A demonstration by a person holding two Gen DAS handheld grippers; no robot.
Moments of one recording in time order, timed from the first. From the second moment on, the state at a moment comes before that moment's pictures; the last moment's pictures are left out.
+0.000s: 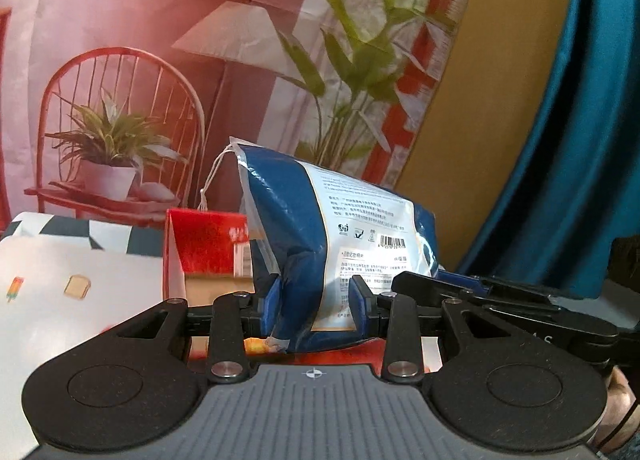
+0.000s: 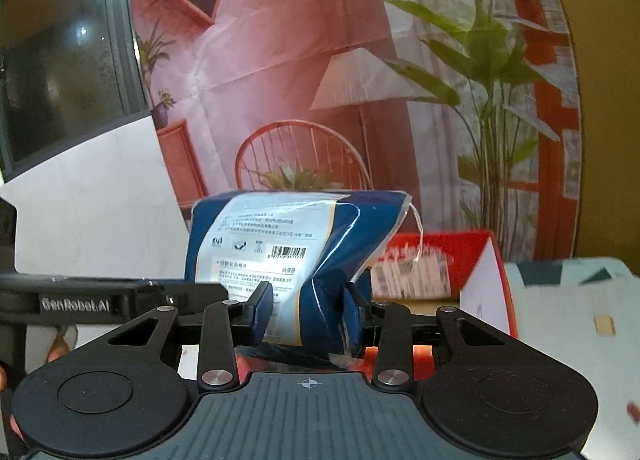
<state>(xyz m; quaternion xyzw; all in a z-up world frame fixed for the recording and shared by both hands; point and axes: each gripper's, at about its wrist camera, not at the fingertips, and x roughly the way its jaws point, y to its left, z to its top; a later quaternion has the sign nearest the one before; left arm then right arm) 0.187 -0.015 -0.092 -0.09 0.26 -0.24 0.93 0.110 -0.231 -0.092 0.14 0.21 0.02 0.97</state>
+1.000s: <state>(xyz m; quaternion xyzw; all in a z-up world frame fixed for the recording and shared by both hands) 0.331 -0.046 -0.202 -0.02 0.46 -0.19 0.86 0.269 -0.294 -0.221 0.24 0.44 -0.05 0.86</state>
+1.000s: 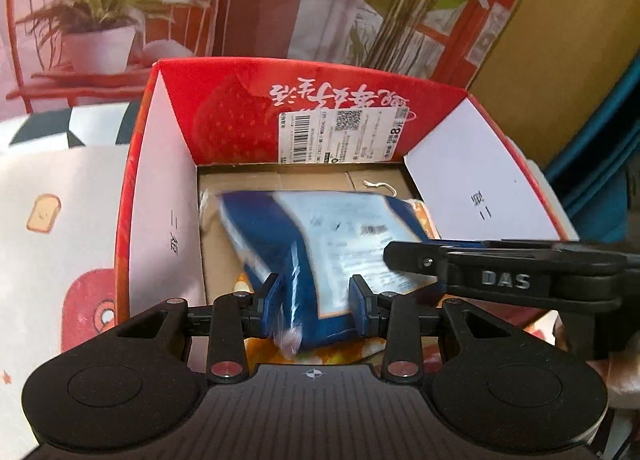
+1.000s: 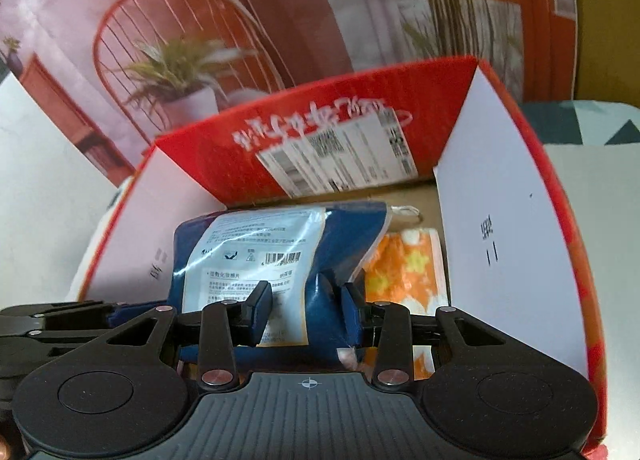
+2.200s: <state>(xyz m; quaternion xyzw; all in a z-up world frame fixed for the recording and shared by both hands) 0.153 -0.001 -0.166 -0.02 0.33 -0.14 0.93 0.102 -0.234 -0.158 0.13 0.23 -0.06 0.96</state>
